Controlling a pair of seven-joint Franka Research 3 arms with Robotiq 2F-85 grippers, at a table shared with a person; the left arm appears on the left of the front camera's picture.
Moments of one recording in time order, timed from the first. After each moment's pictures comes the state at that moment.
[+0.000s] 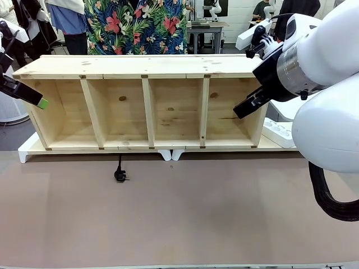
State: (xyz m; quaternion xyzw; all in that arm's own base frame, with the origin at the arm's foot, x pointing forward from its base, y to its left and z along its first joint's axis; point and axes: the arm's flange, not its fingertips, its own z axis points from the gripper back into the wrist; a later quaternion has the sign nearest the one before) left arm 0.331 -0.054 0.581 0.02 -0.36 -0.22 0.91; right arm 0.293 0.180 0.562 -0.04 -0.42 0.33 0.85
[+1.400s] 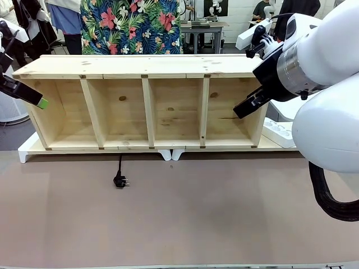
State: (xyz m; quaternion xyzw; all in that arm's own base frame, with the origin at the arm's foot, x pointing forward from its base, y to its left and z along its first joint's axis) left arm 0.331 -0.054 0.581 0.02 -0.36 -0.22 0.91; right arm 0.293 0.180 0.562 -0.04 -0.42 0.33 0.85
